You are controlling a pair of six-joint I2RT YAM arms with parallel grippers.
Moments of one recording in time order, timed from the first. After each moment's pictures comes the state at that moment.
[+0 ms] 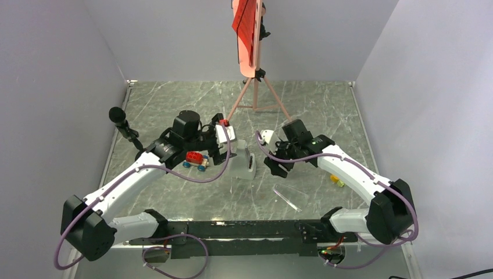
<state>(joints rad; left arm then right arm) -0.59 1.18 0.95 -0.23 0.56 0.58 0.56 1.27 0.92 -0.66 -0.40 -0.53</state>
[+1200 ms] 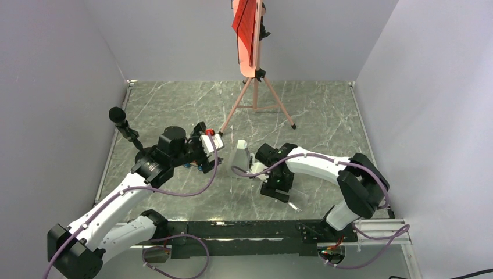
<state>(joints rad) -0.57 0.92 0.77 -0.25 0.34 0.51 0.83 1.55 0.92 -0.95 -0.05 -0.43</state>
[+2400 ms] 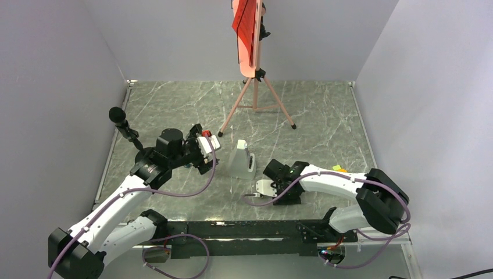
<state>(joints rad) -0.53 0.88 0.71 -0.24 0.34 0.53 0.91 1.36 0.66 -0.78 0.10 -0.71</state>
